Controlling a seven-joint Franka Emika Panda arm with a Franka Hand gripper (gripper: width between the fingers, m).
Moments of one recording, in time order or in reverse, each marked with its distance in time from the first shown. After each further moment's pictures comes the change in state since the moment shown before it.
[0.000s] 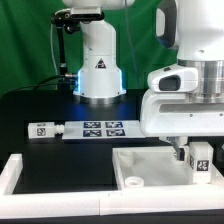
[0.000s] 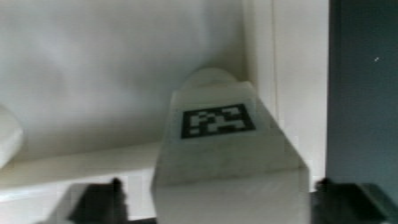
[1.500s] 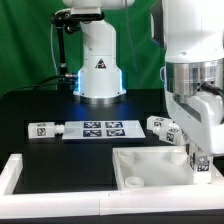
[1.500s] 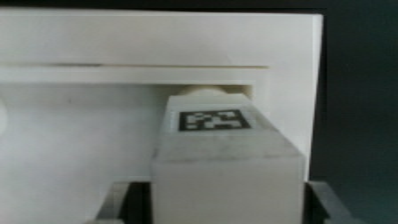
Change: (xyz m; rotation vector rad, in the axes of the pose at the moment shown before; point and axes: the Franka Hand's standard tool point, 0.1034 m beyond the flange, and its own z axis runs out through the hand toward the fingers) arm -0.006 0.007 0.000 0.037 -0.067 1.509
